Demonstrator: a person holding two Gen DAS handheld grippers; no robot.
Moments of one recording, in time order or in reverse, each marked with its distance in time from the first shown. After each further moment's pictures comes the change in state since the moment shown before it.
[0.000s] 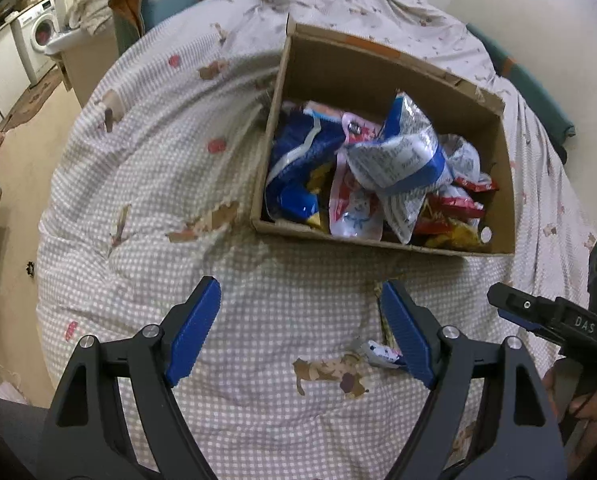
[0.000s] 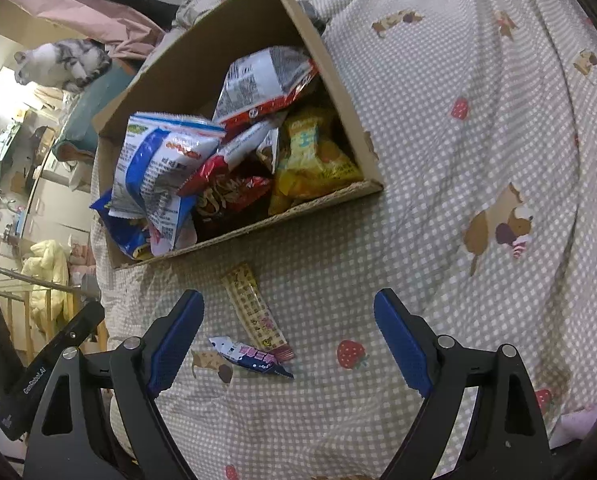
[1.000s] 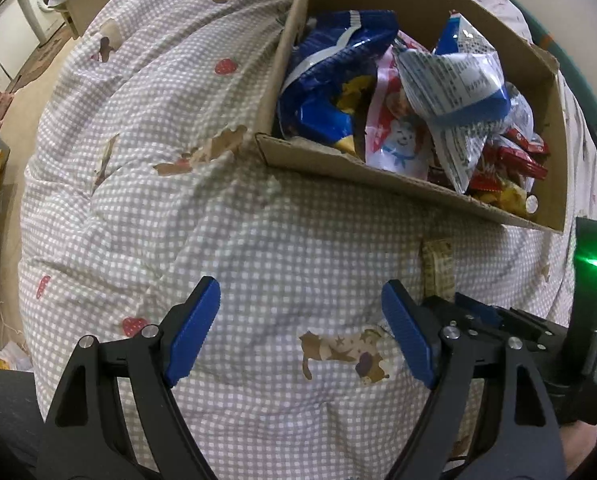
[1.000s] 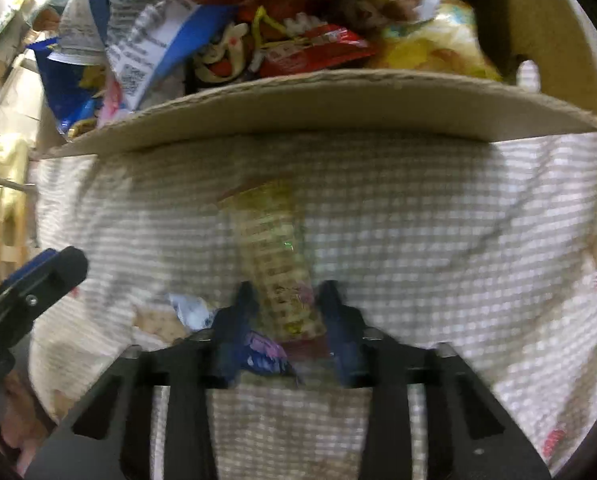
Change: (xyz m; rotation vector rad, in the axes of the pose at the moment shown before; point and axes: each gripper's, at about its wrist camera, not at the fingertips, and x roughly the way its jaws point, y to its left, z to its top) left arm 0.054 0.004 -0.016 -0.071 0.187 0.064; right arm 0.107 0.054 -0.020 -0.257 0.231 -0.178
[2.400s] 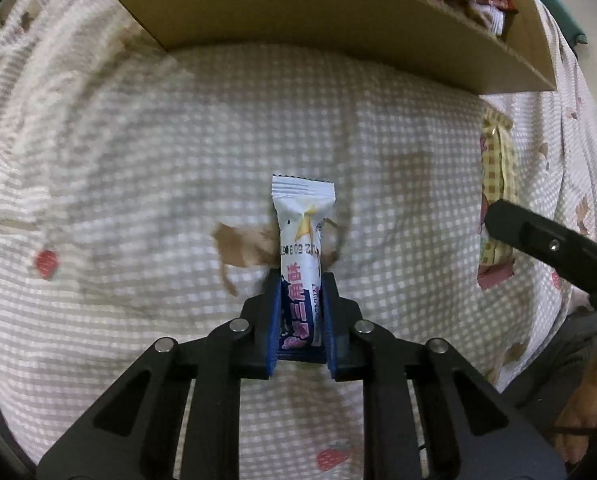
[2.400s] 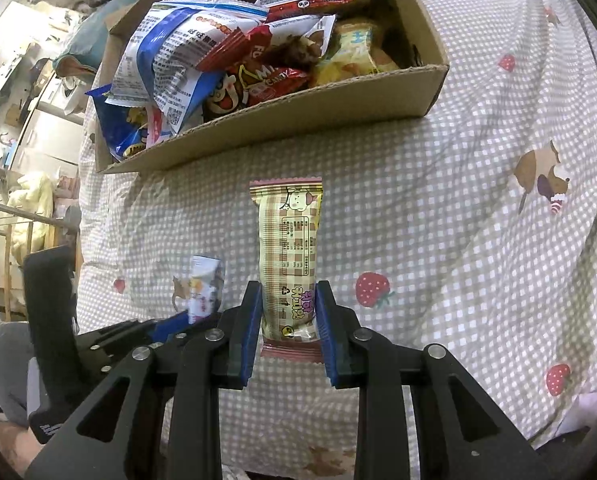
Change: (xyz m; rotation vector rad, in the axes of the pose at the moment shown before) left arm 0.036 -0.023 -0.063 0.174 0.197 -0.044; right arm -0.057 -0.027 -0.036 0.103 -0.078 0.129
